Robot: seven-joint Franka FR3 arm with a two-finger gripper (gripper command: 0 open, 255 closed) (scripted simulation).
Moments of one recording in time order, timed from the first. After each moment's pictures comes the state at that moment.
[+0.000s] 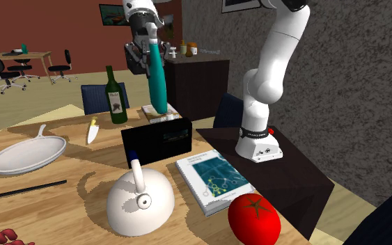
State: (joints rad) arm -0.09 -0.31 0.15 -2.06 0.53 1.56 1.20
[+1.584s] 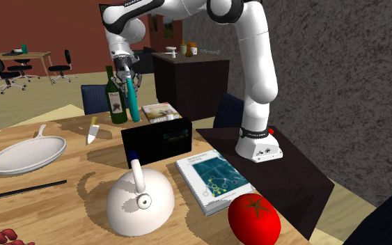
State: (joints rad) arm -0.28 0.30 -0.05 -1.66 0.39 1.60 0.79
